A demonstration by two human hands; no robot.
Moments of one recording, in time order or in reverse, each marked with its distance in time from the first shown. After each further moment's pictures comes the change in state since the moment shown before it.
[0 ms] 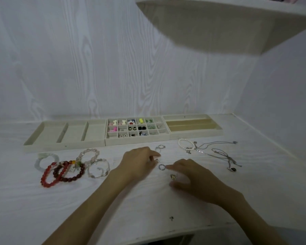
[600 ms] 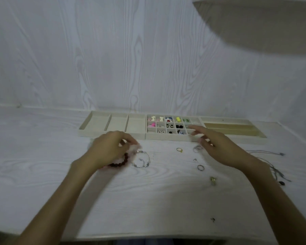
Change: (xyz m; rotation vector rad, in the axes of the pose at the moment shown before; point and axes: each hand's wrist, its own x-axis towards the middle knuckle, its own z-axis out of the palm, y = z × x) left_hand -0.096 -0.103 -0.109 -0.077 0.131 -0.294; right_hand 0.078 -0.050 -0.049 0.206 0.133 -0.055
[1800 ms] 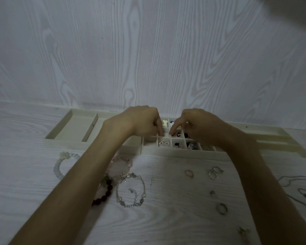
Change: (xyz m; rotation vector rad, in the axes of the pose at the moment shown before) left_hand 0.161 0.042 0.021 0.260 -0.301 0.166; right_hand 0.148 -0.001 0.017 -0.265 -0.181 -0.095
